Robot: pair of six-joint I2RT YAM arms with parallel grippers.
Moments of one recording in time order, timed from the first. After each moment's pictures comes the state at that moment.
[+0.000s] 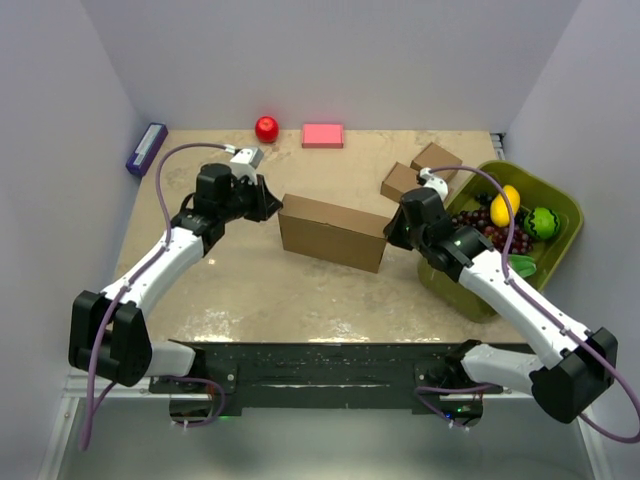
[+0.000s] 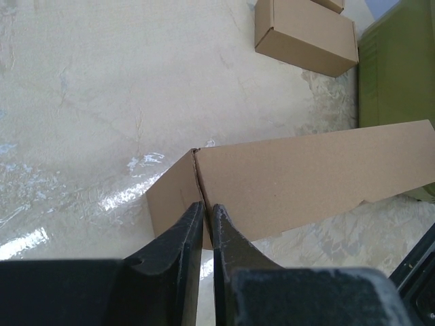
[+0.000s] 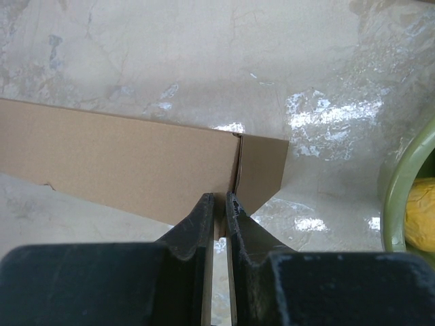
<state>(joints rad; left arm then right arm) -0.30 1.36 0.96 -0.12 0.36 -0.26 0.57 1.17 1.03 -0.60 0.29 0.74</state>
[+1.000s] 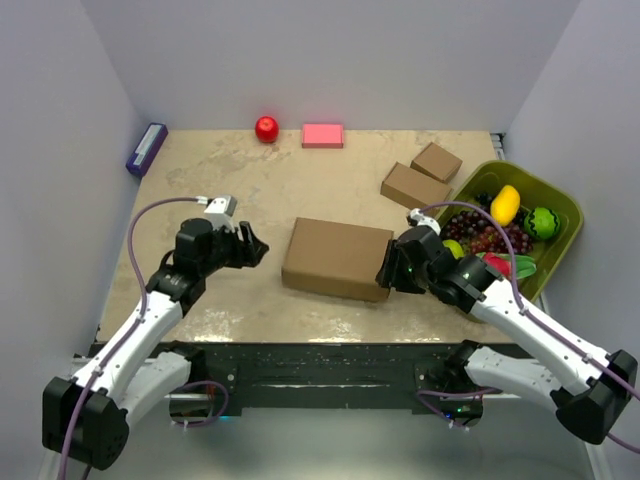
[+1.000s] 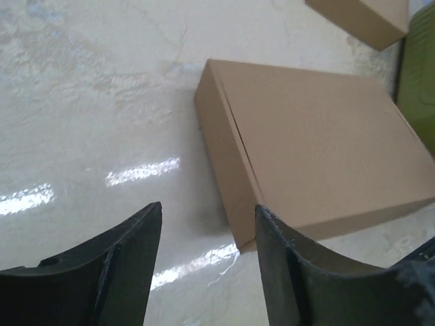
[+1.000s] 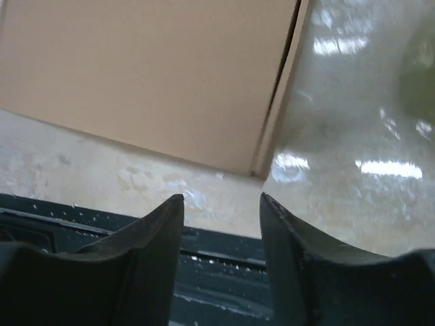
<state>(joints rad) -0.31 0.91 0.58 -0.15 0.21 -0.36 0.73 0.96 0.88 -0.77 0.20 0.80</state>
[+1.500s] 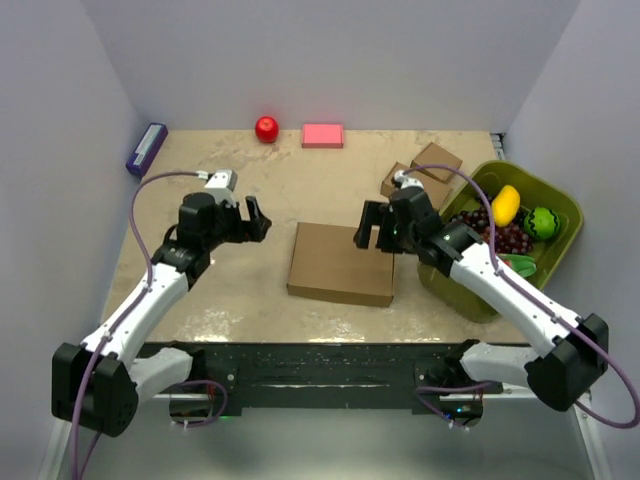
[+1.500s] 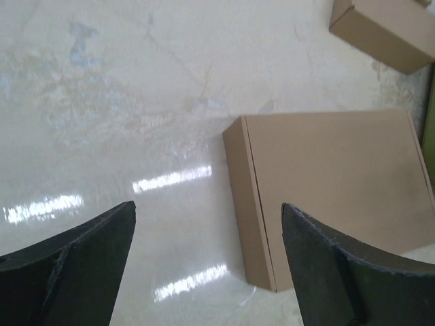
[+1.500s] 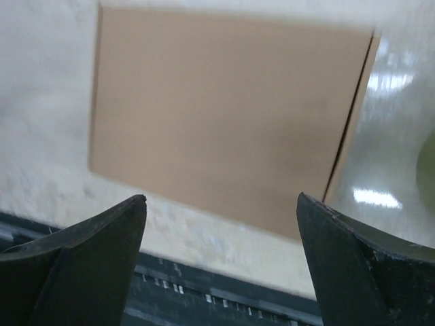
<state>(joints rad) -0.29 1.04 0.71 -0.16 0.14 -0.30 0.66 1.17 1.03 -0.68 0.15 0.66</state>
